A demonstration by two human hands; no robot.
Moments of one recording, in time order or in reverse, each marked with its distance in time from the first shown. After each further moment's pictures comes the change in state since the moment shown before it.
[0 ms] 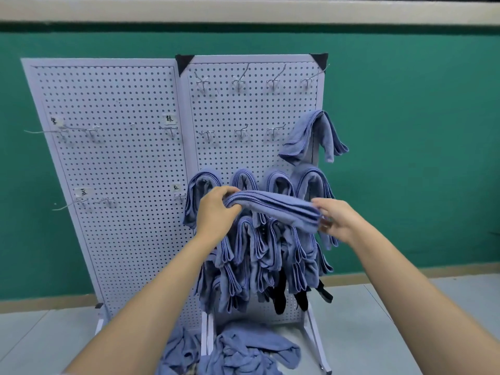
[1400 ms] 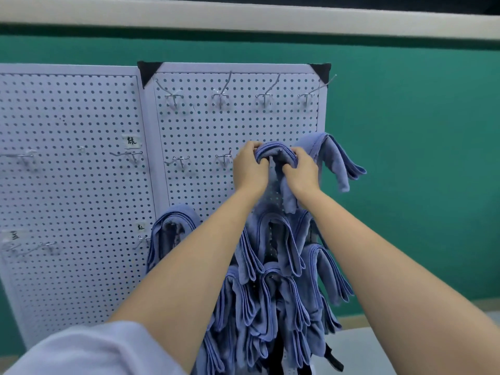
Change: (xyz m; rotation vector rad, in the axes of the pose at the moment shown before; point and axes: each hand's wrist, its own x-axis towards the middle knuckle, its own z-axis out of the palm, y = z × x) left_hand 0.193 0.060 0.108 -0.218 0.114 0.004; right_hand 0.137 -0.108 0.075 -0.449 0.242 -0.735
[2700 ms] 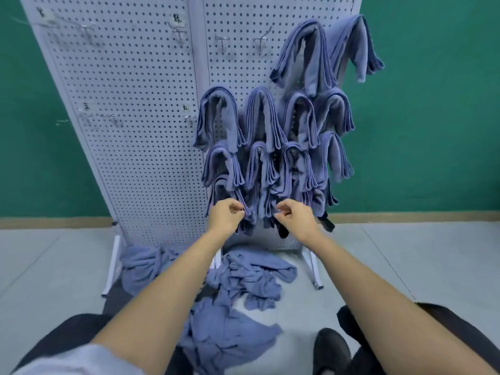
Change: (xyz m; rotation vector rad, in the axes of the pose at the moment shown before) left_hand -0.317 -0.144 -0.140 0.225 -0.366 -0.523; right_hand -0.332 0.079 0.007 -0.285 -0.610 0.269
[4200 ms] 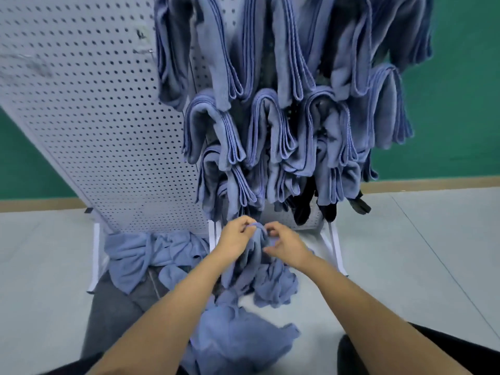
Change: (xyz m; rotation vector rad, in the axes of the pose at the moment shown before) left_hand 0.076 -0.130 0.098 -0.080 -0.317 -0.041; right_hand 0.092 0.131 0.145 0.120 -0.326 0.063
